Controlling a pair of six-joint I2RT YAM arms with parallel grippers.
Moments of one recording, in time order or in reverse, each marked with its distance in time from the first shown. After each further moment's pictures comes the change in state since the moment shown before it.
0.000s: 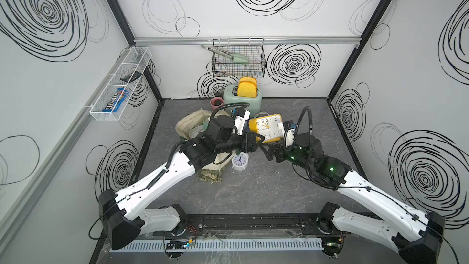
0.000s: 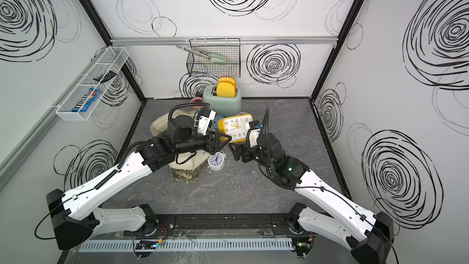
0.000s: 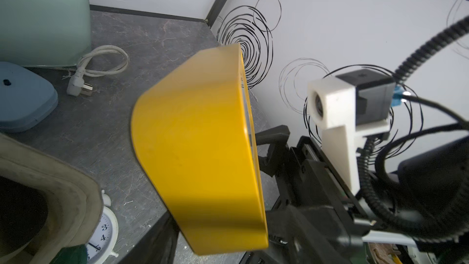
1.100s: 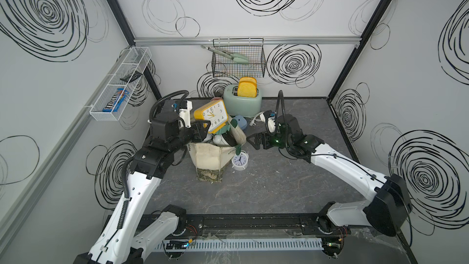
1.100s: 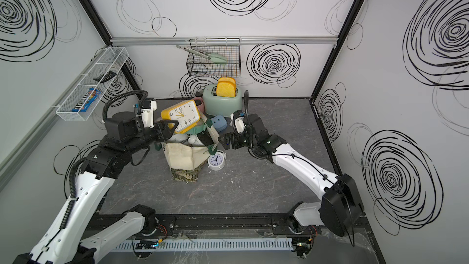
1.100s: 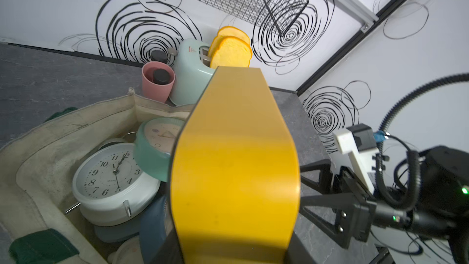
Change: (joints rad) left arm 0.560 -0.293 -0.022 -0.286 0.054 0.211; right arm -0.142 0.440 0.233 0.010 -0.333 -0.062
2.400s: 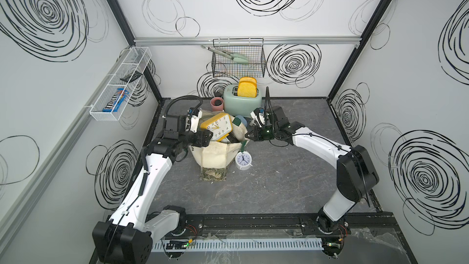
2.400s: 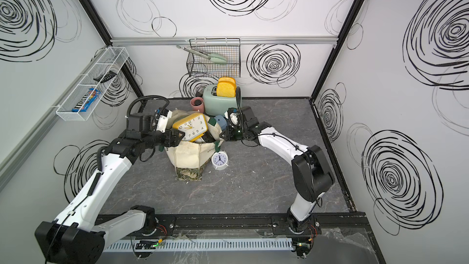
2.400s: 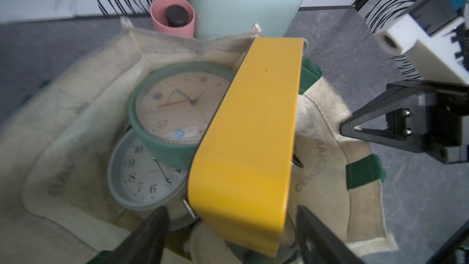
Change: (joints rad) left arm 0.095 0.146 -0.132 0.031 0.014 0.312; right arm -0.091 0.299 0.177 -0.021 -0.254 0.066
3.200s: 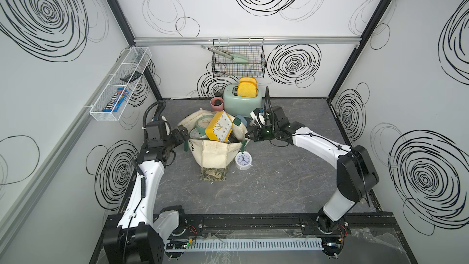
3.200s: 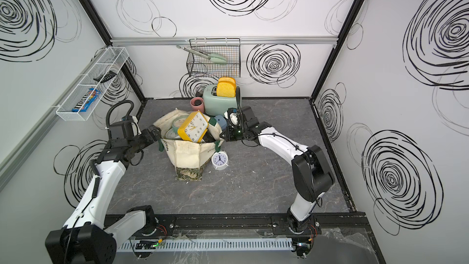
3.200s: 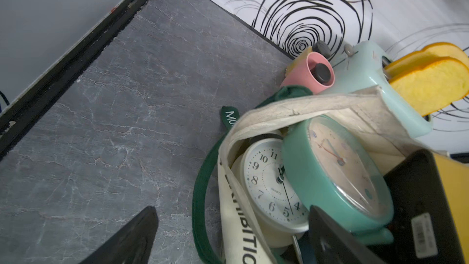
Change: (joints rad) left arm 0.325 -0.018 -0.183 0.182 -0.143 -0.382; right arm -0.002 0.000 -0.001 -0.001 0.003 -0.036
